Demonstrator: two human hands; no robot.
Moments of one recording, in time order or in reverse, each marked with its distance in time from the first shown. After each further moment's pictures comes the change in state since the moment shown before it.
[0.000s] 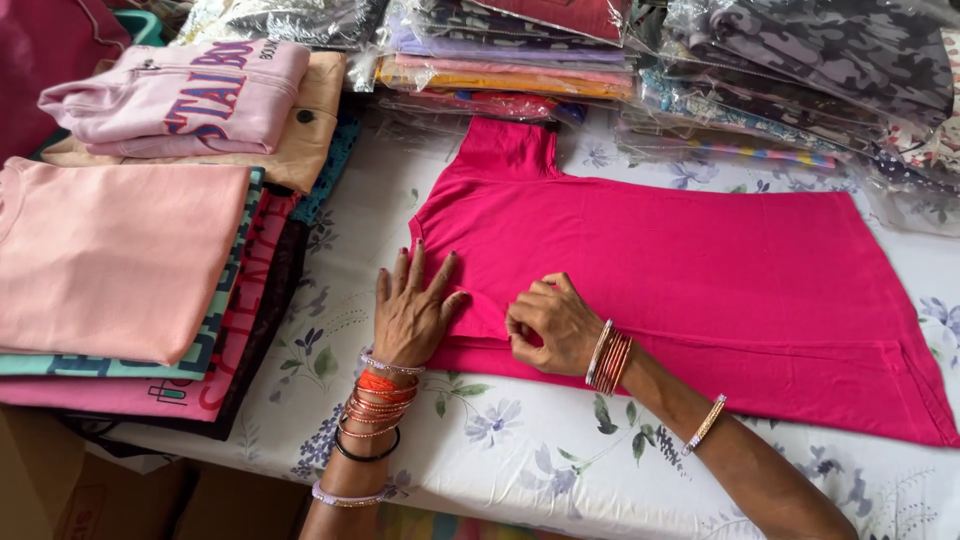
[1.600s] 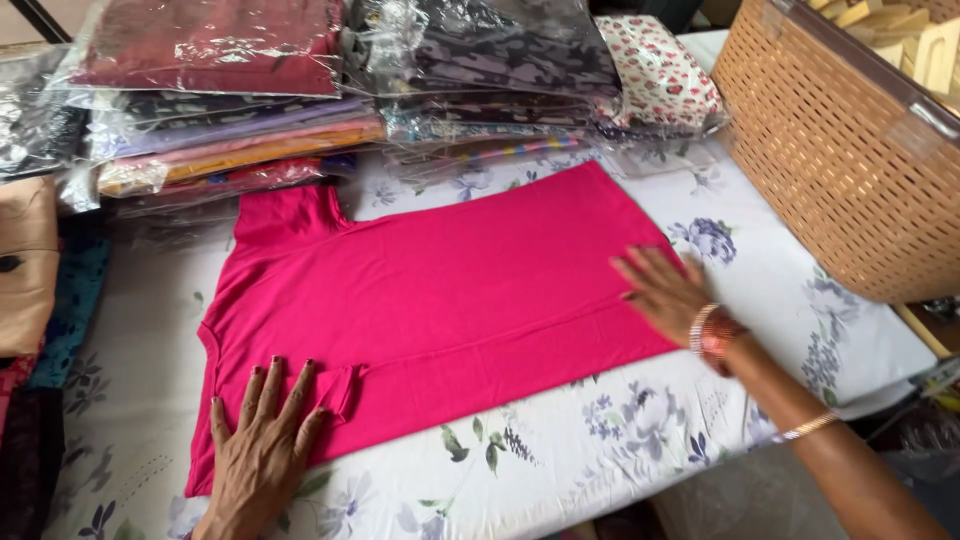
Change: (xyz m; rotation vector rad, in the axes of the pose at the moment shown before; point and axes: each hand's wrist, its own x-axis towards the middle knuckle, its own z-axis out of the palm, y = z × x) left_hand -0.021 0.007 0.025 0.040 -0.088 0.260; right_hand -0.333 0.152 -0.110 -0.455 -0.271 0.849
